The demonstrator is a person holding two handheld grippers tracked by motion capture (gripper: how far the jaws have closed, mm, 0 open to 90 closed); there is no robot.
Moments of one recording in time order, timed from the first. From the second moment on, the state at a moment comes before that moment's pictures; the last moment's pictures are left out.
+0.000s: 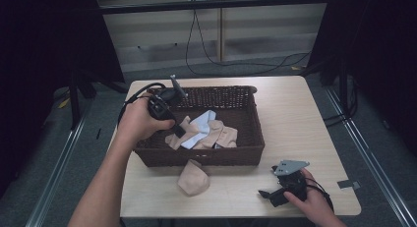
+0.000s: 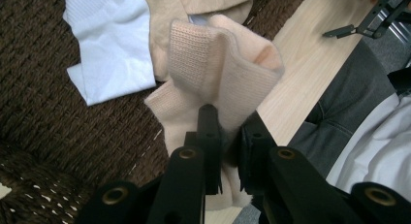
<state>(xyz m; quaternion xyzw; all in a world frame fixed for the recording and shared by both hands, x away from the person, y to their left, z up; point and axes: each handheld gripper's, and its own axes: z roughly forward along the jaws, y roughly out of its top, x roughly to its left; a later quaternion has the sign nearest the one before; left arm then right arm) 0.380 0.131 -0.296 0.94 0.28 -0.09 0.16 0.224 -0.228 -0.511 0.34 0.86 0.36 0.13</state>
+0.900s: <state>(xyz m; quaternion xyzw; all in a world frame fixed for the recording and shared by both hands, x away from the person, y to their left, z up) 0.336 0.130 -0.318 0.95 0.24 -0.10 0.17 0.224 -0.228 -0.511 0.34 0.86 0.36 0.13</state>
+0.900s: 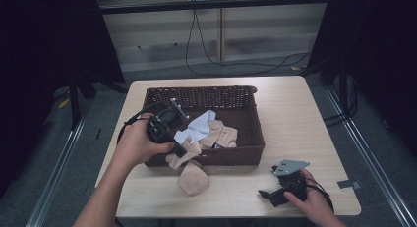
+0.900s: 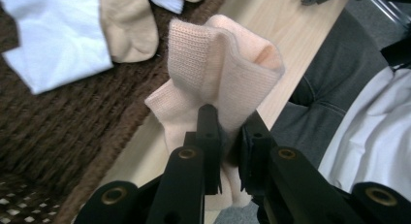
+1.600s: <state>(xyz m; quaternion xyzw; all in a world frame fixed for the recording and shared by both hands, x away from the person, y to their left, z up) 0.324 0.100 -0.339 0.95 0.22 -0.12 0.18 0.224 -0.228 -0.511 0.34 0.86 0.36 0.13</state>
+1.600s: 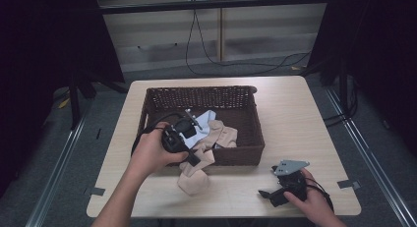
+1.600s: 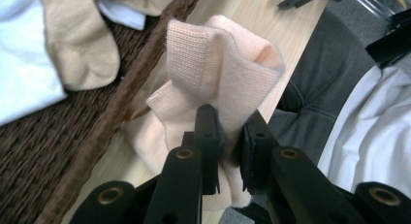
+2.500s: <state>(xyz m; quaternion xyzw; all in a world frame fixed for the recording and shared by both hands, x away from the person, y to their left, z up) 0.317 0.114 -0.359 0.95 0.23 -0.07 0.19 0.224 -0.228 -0.511 0.34 0.86 0.36 0.13</state>
